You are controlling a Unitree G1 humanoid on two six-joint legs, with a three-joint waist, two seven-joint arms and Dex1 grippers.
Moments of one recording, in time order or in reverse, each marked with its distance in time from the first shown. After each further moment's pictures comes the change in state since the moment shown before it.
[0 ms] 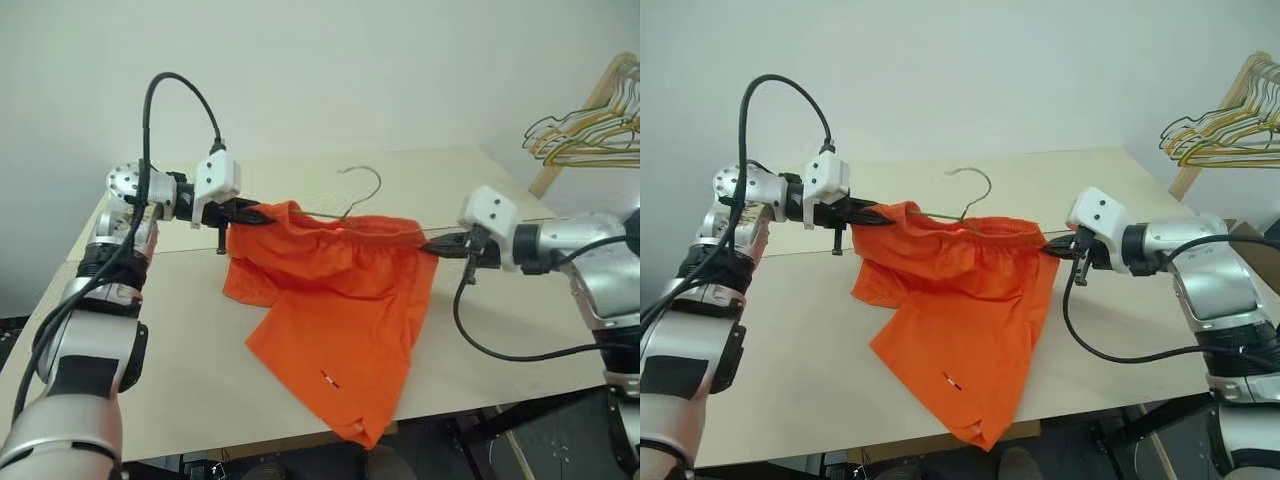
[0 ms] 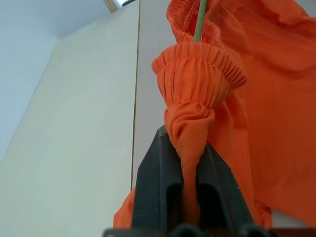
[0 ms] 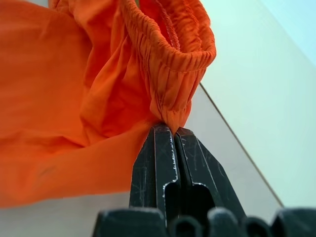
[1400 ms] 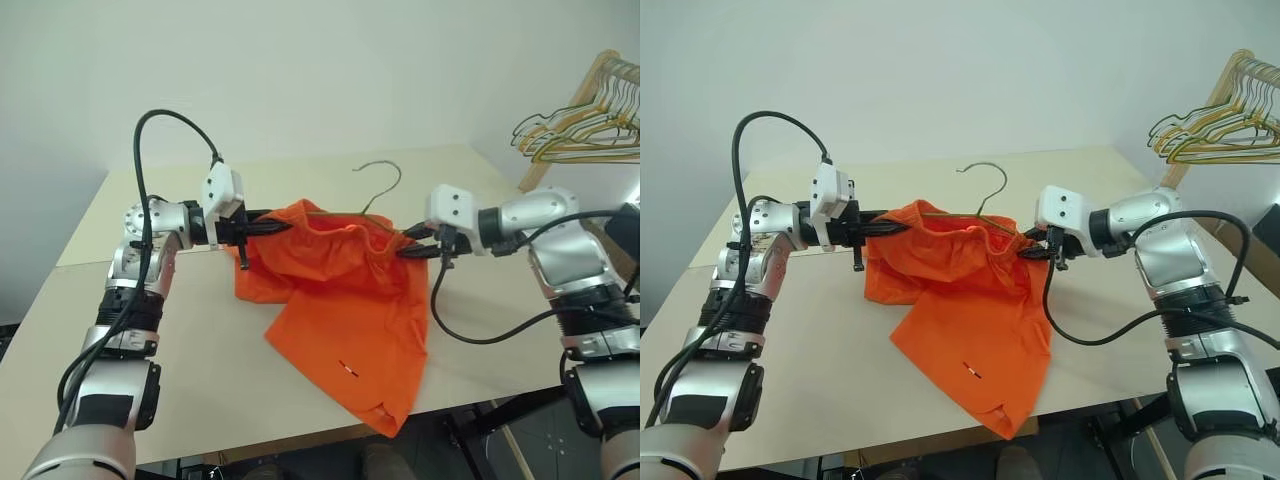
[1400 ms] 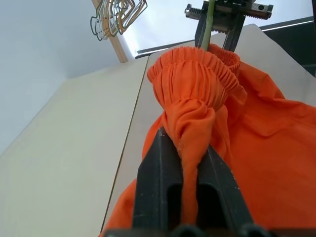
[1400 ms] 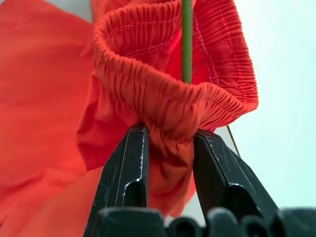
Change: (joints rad) left arm 0.227 -0.107 0.165 -0.338 -0.090 0.227 0.105; right arm -0.173 0.151 0.100 0.234 -0.135 -0.160 0.165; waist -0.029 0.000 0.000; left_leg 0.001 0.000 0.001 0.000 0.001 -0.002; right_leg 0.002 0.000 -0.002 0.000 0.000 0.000
